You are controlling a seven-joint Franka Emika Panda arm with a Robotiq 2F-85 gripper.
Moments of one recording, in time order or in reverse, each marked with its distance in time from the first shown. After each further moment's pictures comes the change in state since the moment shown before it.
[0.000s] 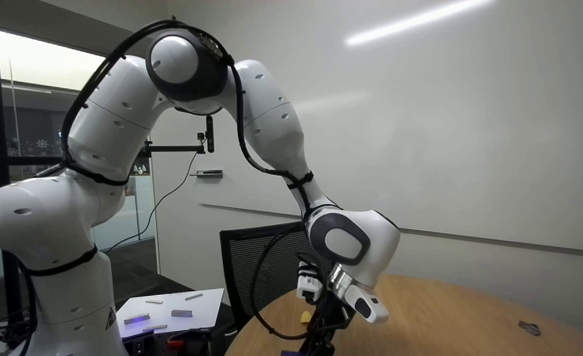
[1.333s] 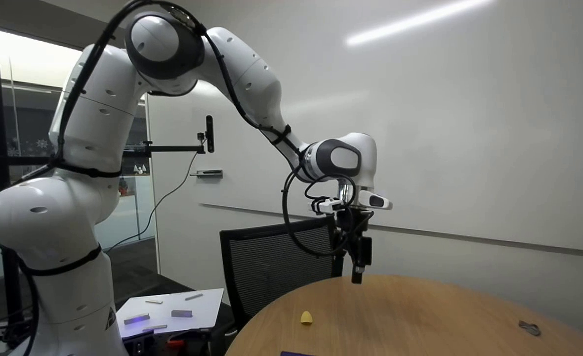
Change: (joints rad) arm 0.137 -0.221 0.065 0.107 -0.214 -0.003 0.001
